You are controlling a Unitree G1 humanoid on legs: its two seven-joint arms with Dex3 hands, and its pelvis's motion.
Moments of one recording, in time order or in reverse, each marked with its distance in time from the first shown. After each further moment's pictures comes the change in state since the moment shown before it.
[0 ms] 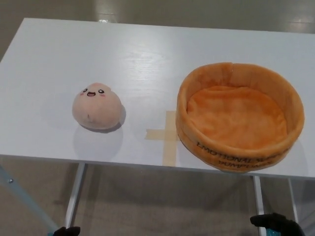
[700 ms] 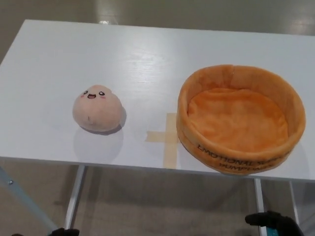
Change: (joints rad) left_arm -0.031 -0.005 0.019 -0.014 -0.016 0.131 -0.006; right_arm -0.018 -0.002 0.005 -0.027 0.000 0.071 0.069
